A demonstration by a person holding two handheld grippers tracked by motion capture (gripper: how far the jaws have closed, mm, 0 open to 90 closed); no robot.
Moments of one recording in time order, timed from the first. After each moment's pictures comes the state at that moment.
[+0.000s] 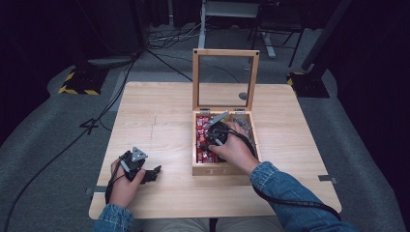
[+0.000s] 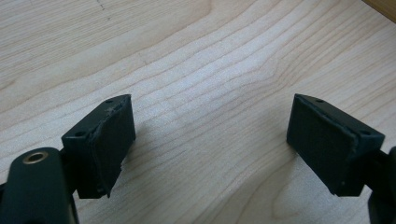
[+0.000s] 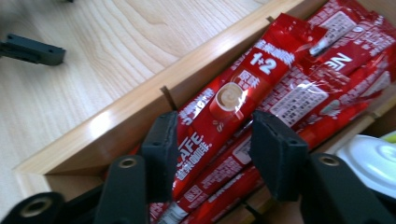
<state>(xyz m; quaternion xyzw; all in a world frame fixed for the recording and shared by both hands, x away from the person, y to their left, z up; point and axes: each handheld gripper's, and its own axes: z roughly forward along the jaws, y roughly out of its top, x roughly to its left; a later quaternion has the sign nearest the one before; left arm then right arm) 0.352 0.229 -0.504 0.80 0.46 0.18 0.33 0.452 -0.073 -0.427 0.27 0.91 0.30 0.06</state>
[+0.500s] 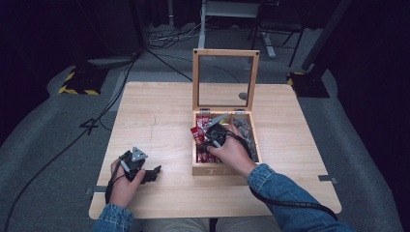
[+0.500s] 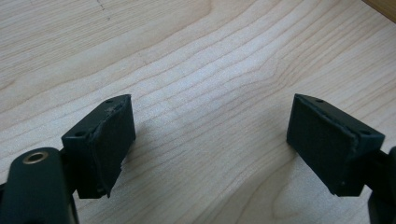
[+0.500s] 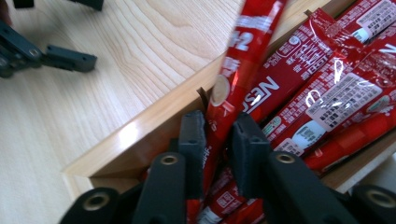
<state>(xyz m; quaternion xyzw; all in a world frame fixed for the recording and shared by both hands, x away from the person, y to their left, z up) 0.352 0.229 -0.504 0.80 0.46 0.18 0.33 0.445 -0.068 -0.429 0.28 0.90 0.32 0.02</state>
